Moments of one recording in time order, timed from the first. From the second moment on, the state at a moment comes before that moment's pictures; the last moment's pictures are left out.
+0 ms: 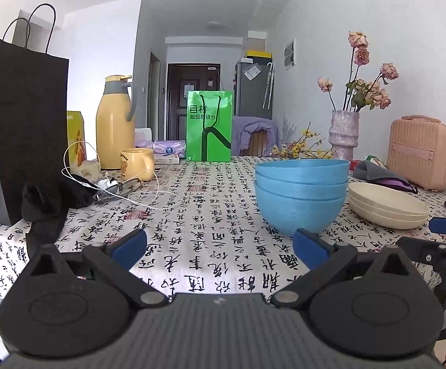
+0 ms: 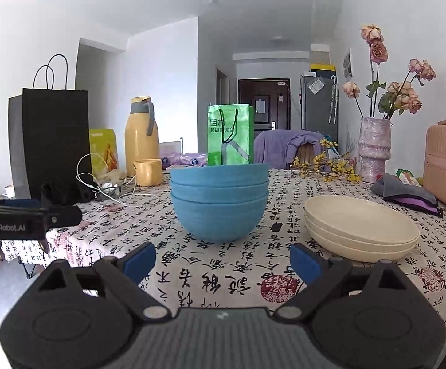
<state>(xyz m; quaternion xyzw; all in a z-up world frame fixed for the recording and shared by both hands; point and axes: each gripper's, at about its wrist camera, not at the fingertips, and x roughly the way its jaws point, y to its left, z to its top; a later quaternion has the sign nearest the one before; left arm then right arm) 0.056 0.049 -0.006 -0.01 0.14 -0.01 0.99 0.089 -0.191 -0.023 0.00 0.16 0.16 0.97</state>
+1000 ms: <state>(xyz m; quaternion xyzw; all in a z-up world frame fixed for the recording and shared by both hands) 0.288 0.045 0.022 -0.19 0.32 -0.15 0.92 0.321 -0.227 0.002 0.20 0.34 0.20 0.90</state>
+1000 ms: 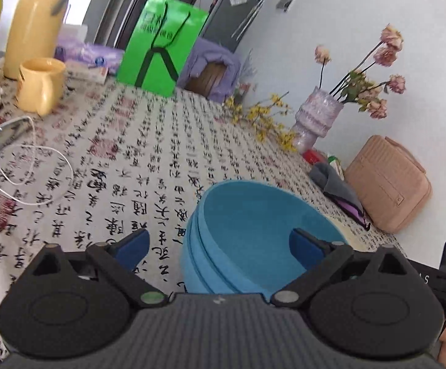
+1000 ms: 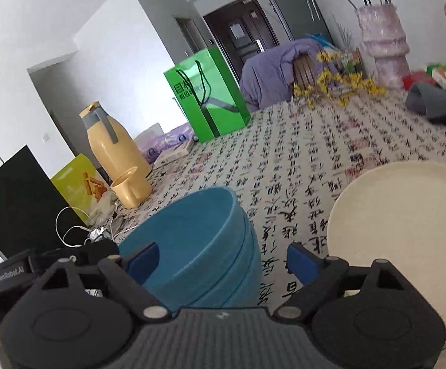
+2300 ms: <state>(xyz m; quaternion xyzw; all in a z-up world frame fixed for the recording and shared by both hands) 0.387 0.072 0.001 -0.18 0.58 -0.23 0.76 0.447 -0.202 -0.009 0.13 0.60 0.28 0.74</state>
